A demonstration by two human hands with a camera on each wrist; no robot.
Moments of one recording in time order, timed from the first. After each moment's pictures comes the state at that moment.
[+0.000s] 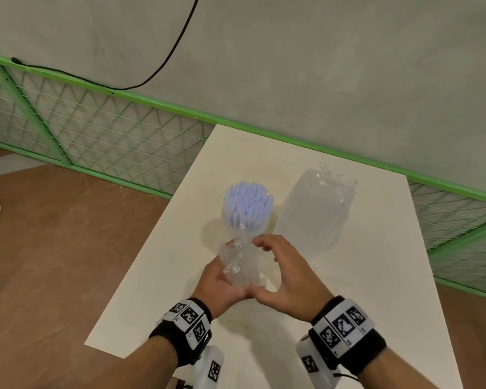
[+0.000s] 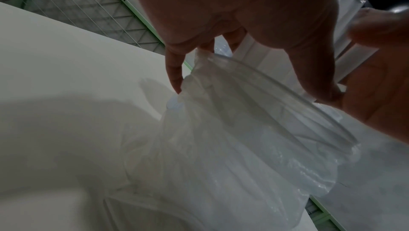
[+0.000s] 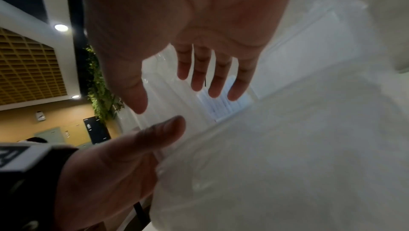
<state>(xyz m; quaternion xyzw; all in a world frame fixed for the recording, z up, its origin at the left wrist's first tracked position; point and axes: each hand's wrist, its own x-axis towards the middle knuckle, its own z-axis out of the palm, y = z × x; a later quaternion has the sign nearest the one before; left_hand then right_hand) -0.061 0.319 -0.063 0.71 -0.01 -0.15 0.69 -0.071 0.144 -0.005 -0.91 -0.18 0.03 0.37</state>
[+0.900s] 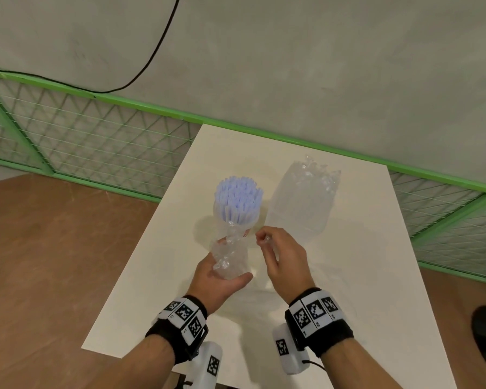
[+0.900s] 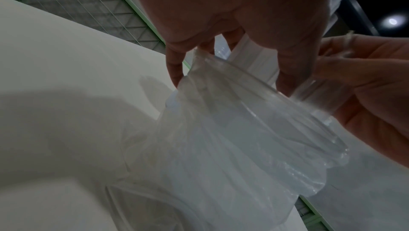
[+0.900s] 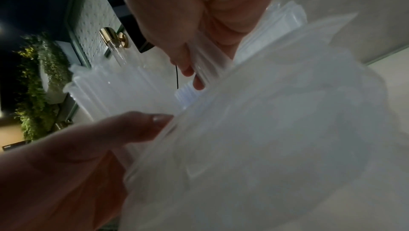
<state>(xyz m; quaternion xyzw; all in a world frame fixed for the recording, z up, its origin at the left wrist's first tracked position) -0.070 0.323 -0.062 0.72 0.01 -0.14 0.68 -0.073 0.156 -0.031 -0.89 -0.08 -0.19 0.40</state>
